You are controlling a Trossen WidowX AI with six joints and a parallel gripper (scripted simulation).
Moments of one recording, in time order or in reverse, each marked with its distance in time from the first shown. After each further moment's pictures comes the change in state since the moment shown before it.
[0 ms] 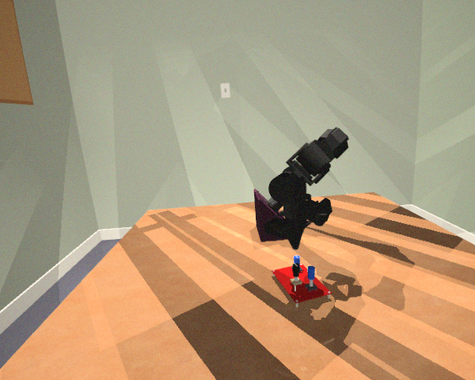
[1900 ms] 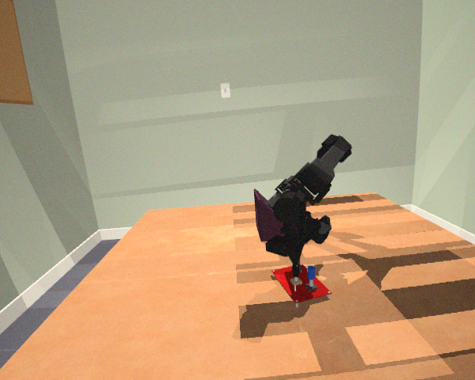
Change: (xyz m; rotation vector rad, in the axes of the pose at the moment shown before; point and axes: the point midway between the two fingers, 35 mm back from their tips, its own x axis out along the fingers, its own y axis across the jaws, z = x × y) arm 0.045 -0.001 0.000 -0.019 -0.001 0.004
